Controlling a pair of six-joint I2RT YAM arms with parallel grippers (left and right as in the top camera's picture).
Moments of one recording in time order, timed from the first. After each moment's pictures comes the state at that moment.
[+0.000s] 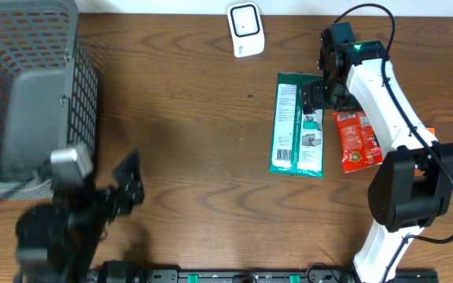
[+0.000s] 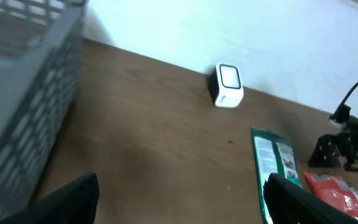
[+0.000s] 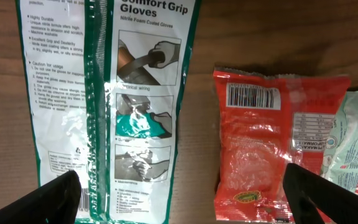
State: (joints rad) left arm -0.03 0.45 0.92 -0.82 0.11 -0.34; right arm 0.16 1.99 1.72 -1.19 0.12 0.15
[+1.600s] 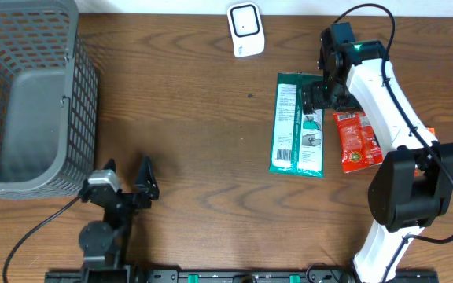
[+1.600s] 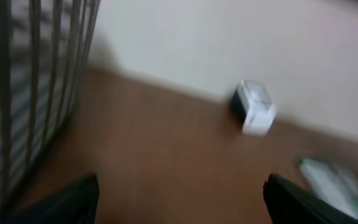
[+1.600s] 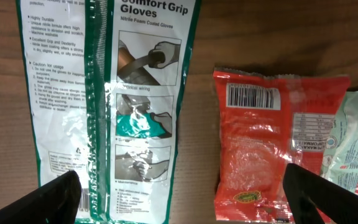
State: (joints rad) left arm 0.02 0.01 0.01 -0.08 0.09 -0.31; right arm 0.16 1.99 1.72 -1.19 0.12 0.15
